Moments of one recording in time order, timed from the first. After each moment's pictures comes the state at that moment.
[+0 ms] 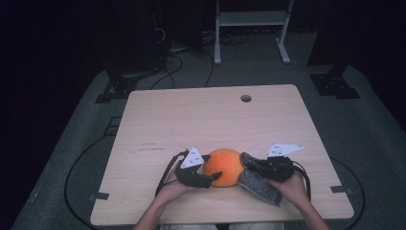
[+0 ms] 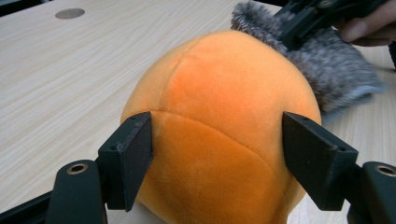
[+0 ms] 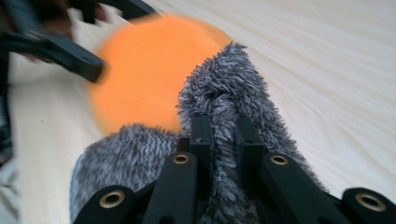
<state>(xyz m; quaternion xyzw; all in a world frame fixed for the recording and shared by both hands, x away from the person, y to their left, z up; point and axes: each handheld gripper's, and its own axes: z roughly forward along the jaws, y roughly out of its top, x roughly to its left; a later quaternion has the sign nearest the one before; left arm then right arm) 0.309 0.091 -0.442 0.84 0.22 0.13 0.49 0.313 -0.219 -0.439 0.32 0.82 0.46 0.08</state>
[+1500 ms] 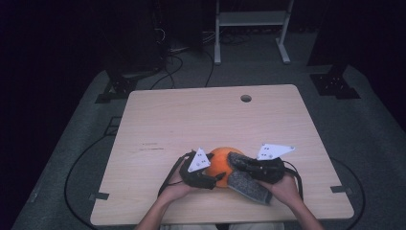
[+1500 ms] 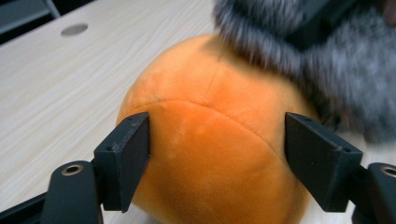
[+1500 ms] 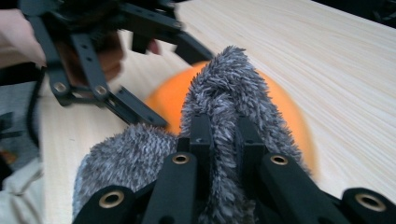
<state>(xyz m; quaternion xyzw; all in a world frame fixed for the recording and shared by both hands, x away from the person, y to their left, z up) 0.307 0.082 -0.441 0.85 0.20 0.16 0.47 0.300 -0.188 -0.415 0.25 0.83 0.49 0.12</state>
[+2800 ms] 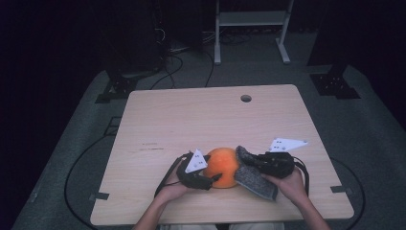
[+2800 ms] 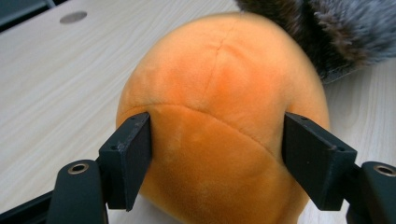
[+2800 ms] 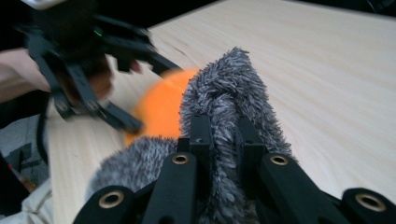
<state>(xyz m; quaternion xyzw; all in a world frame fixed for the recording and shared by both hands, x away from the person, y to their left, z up) 0.304 0.080 -0.441 0.85 0.18 0.17 0.46 0.309 -0.206 -0.409 0.28 0.81 0.52 0.08</state>
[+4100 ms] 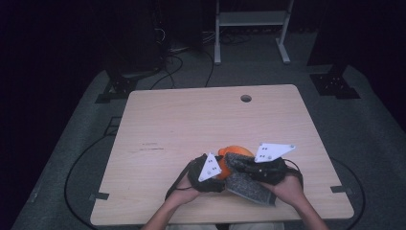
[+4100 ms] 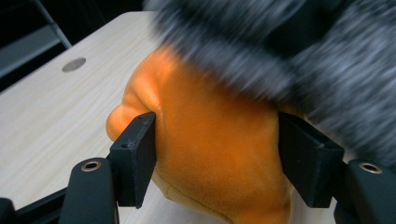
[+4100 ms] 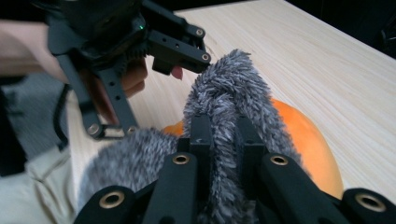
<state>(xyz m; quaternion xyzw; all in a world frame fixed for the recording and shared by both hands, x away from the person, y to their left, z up) 0.282 0.050 -0.424 0.85 0.14 0.22 0.47 0.282 -0.170 -0.378 0.19 0.85 0.46 0.14</state>
